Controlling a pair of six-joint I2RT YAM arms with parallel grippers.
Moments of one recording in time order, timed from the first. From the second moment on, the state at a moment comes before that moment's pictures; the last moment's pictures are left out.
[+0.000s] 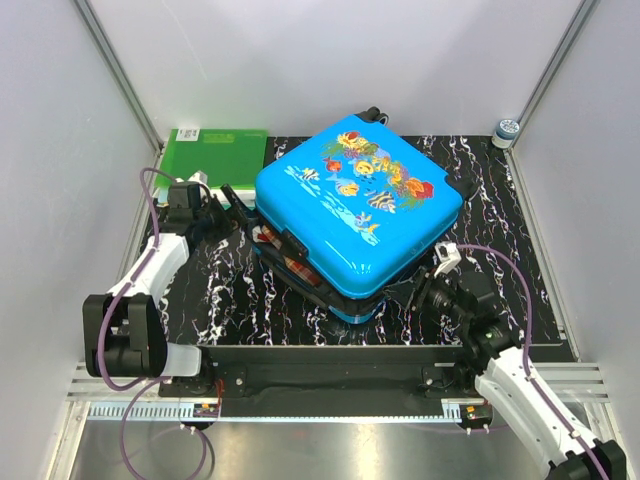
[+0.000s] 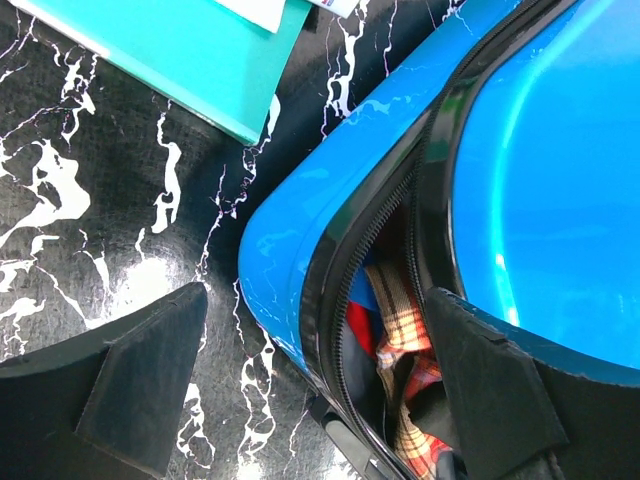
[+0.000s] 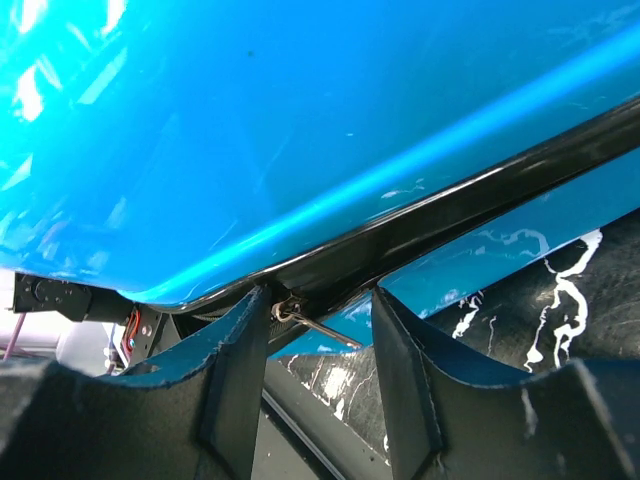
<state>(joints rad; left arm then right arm) -0.01 1.36 0.89 -0.27 0.32 -0.60 0.36 0.48 0.19 -0.01 -0.46 0.65</state>
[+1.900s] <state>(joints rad) 0.02 1.39 0.86 -0.24 0.33 -0.60 0.63 0.59 0.31 -0.14 -0.27 0.66</state>
